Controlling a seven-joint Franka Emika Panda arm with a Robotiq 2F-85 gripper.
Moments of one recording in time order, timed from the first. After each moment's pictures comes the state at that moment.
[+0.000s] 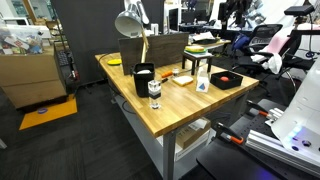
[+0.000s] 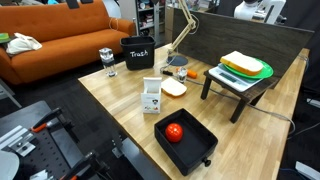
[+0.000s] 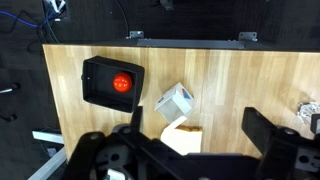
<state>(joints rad) -0.01 -0.70 0.03 -2.58 -0.21 1.90 0.12</state>
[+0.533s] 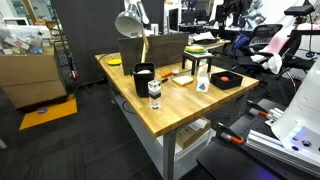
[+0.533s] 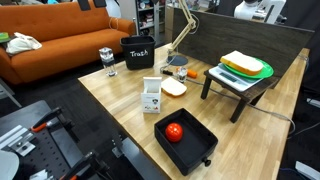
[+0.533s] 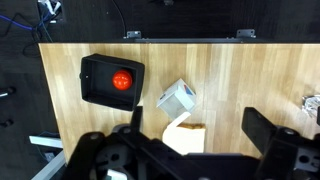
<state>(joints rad) -0.03 -0.63 0.00 -2.55 -0.21 1.93 0.11</state>
